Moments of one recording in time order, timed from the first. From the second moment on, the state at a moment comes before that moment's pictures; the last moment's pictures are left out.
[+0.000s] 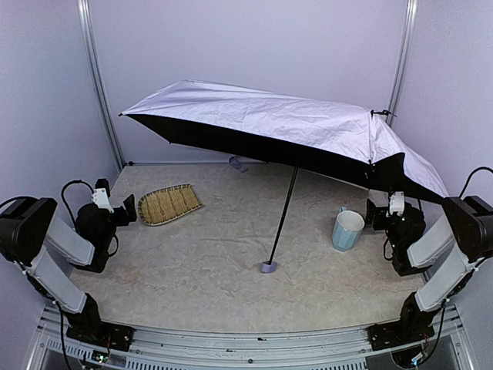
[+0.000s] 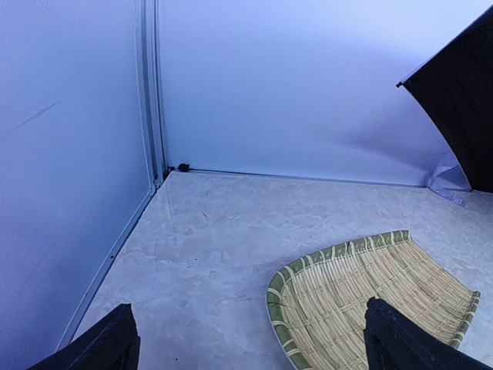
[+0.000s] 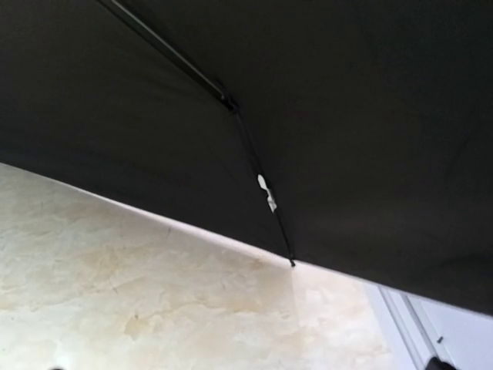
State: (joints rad) left arm -0.02 1.56 0.25 1.26 -0.11 -0.03; right arm 0.02 1.58 0.21 1.33 0.09 -0.08
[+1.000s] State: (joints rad) left arm -0.91 1.03 0.48 0.76 -0.41 -0.04; right arm 0.38 1.14 0.50 0.53 -0.18 0.23
